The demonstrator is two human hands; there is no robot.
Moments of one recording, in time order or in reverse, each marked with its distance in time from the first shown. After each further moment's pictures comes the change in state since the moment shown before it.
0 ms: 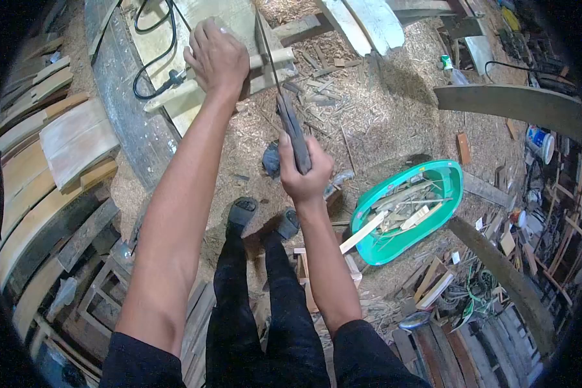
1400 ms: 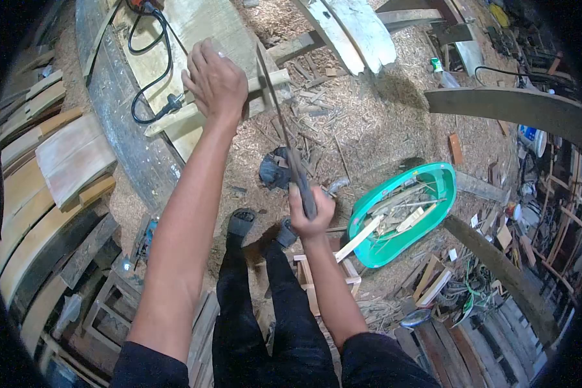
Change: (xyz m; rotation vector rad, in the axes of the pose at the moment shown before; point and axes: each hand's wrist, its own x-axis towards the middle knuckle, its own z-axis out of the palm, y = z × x) left_hand 0.005 0.006 -0.005 0.041 -0.108 -0.049; right_hand -0.026 0.017 -0.014 -0.012 0.015 -0.078
